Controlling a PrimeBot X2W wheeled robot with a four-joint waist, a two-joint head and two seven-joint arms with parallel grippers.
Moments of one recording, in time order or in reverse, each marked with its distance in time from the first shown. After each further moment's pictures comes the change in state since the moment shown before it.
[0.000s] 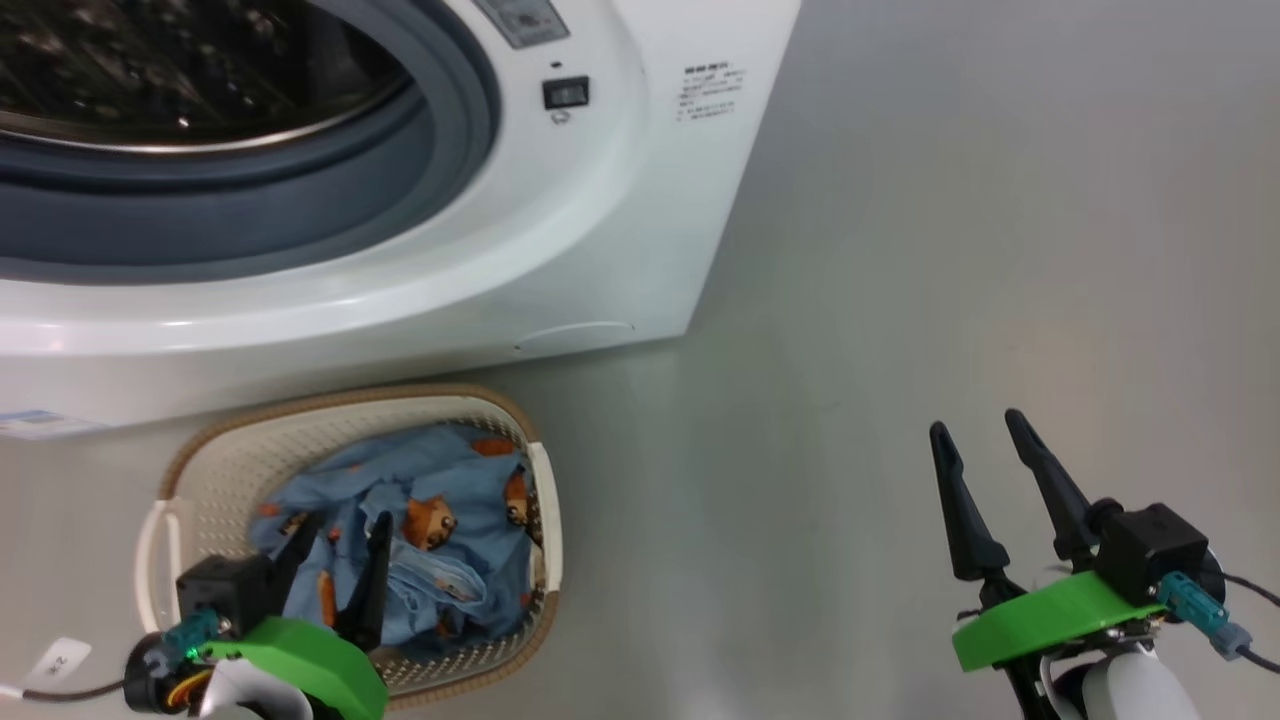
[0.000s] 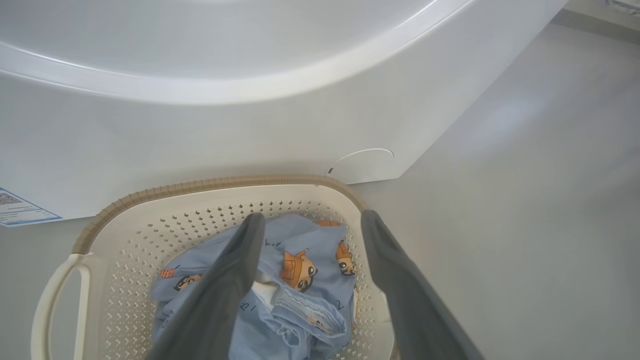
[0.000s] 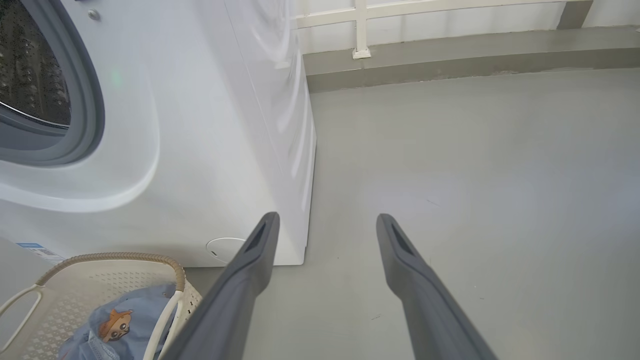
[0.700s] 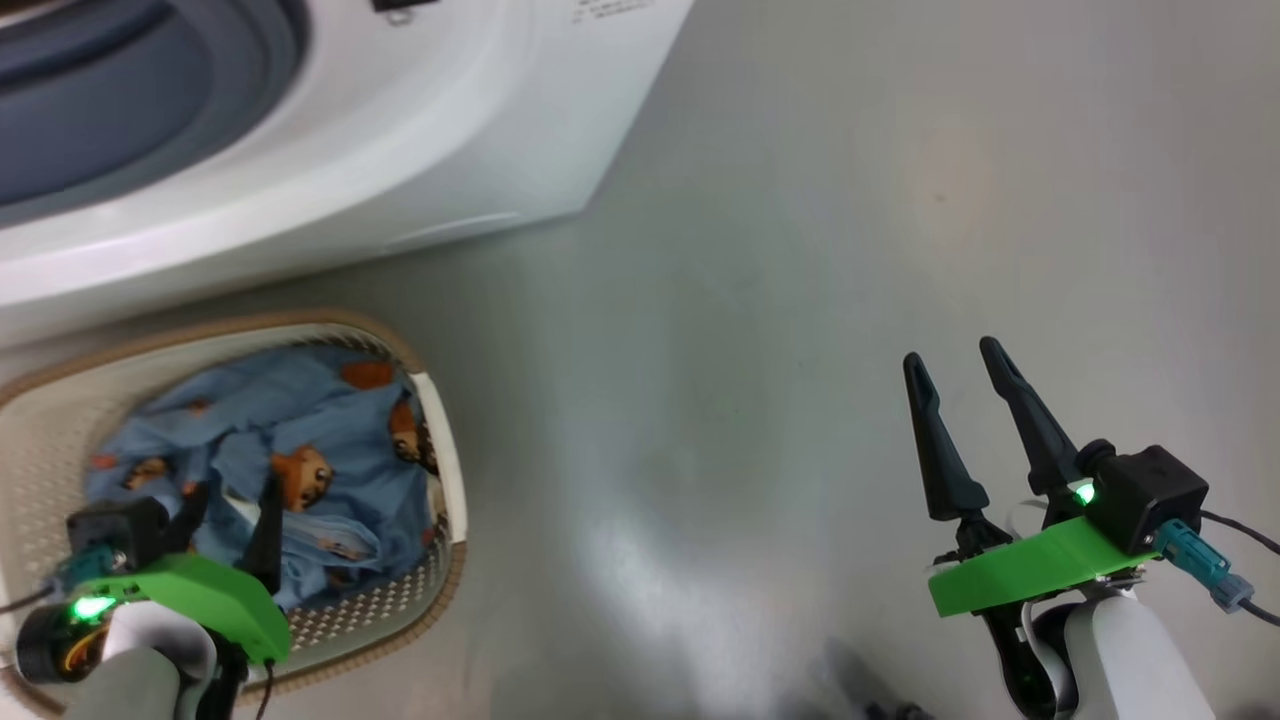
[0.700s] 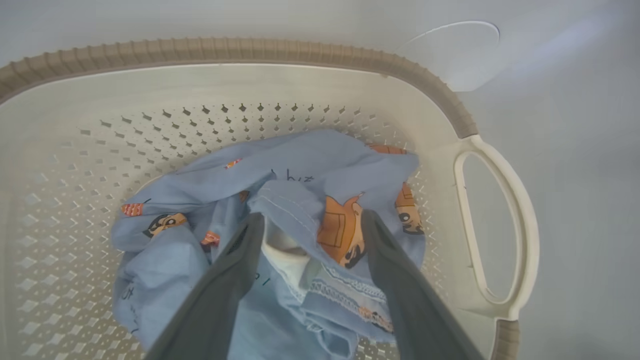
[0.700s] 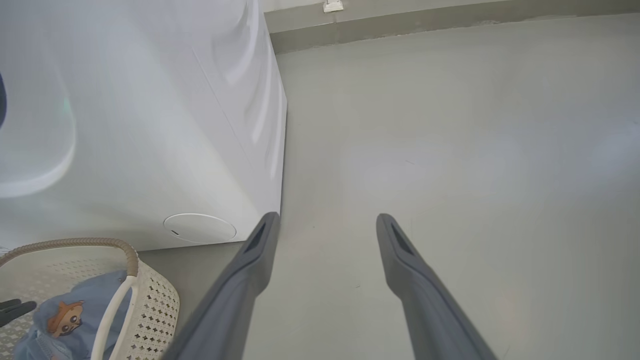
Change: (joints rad) left arm -0.208 0.068 0.030 0.316 -0.062 0.000 0.000; right arm -0.090 -0.001 0.057 -0.037 0.061 0.000 0.000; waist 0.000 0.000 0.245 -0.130
